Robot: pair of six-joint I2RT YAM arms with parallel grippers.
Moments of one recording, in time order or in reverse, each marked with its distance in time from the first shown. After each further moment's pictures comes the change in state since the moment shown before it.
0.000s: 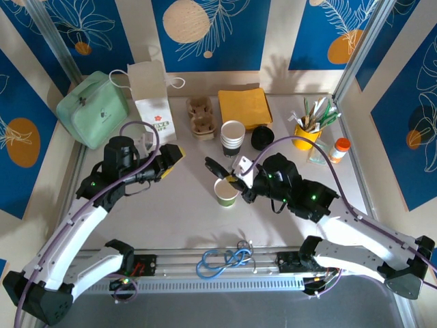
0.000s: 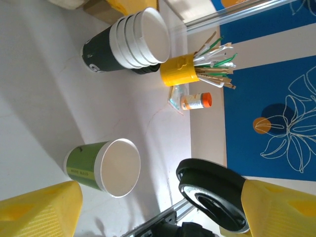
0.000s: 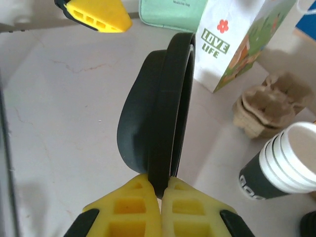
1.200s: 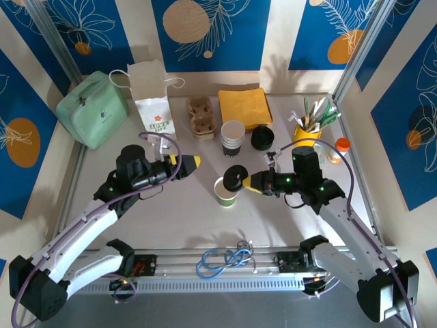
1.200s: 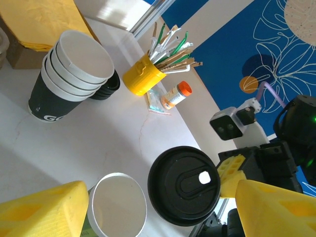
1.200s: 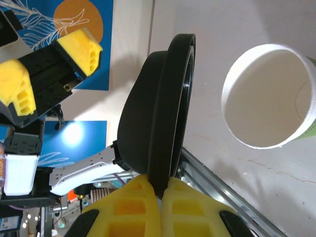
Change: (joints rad) left arm -0.127 0.022 -0.192 0.435 0.007 0.296; right arm -0.557 -0.015 -0.222 0.054 -0.847 1.041
